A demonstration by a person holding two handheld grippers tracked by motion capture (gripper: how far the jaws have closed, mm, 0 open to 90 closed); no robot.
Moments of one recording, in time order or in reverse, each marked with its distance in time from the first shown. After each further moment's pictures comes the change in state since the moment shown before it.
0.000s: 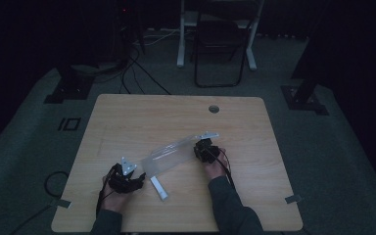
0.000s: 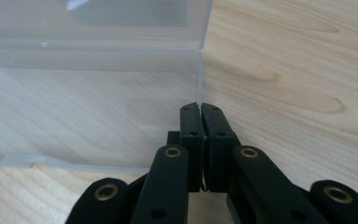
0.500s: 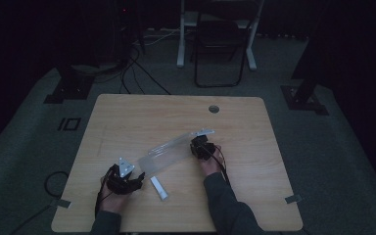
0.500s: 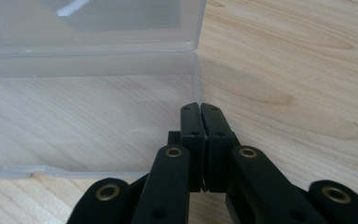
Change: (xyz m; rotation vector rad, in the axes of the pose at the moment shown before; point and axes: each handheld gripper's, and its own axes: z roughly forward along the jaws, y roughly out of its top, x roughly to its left) left arm -0.003 0.000 -0.011 -0.058 0.013 0.001; right arm 0.006 0.013 0.012 0.001 -0.004 0.014
